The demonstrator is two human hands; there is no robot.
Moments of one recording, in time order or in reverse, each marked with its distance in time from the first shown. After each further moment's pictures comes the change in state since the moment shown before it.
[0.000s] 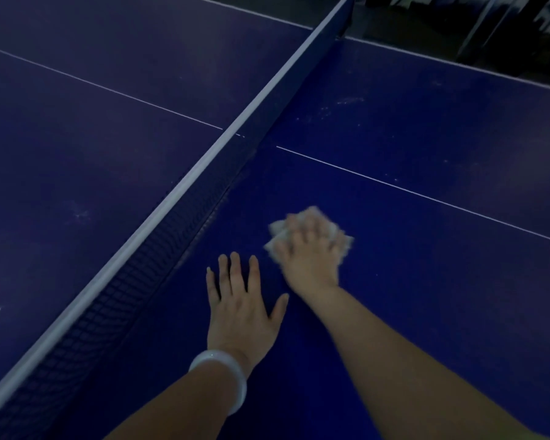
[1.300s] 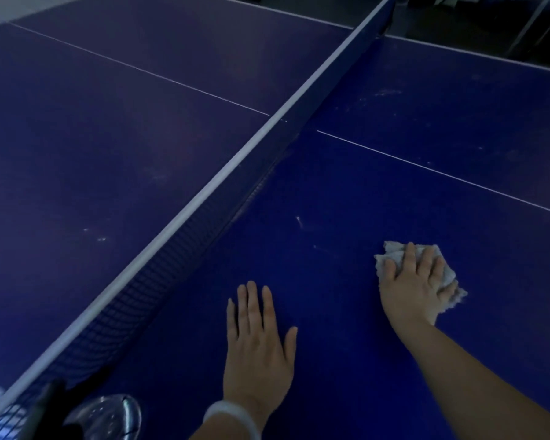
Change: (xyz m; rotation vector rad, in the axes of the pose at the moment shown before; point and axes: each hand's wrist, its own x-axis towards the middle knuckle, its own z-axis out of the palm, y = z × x) left_hand -0.155 -0.027 0.002 -0.035 -0.009 -0.042; right_hand -0.127 0.072 -0.003 0.143 0.021 0.495
